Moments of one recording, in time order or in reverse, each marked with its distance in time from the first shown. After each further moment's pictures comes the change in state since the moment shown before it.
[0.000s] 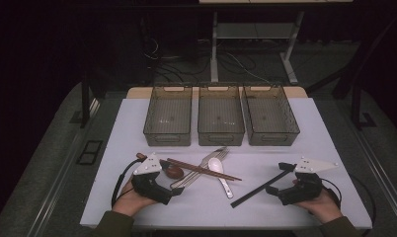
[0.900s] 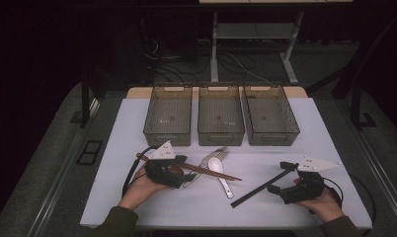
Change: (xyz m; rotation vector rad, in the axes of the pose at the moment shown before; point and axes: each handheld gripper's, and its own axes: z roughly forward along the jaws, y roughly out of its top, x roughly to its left) left arm 0.017 0.033 0.034 0.026 -0.097 0.042; right arm -0.004 0.001 -0.003 -0.015 0.005 0.019
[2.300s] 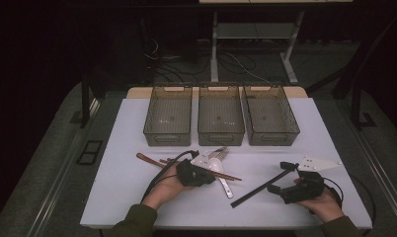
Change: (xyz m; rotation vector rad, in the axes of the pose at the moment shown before) left arm -0.025 0.018 0.077 0.271 -0.111 0.188; right arm -0.001 -0.001 0.000 -0.004 0.008 0.007
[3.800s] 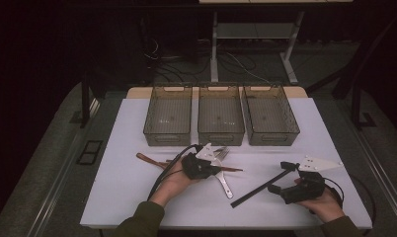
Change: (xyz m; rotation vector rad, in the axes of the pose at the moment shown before) left arm 0.012 0.015 0.010 -0.067 0.067 -0.033; right arm 0.000 0.000 -0.001 -0.003 -0.001 -0.004
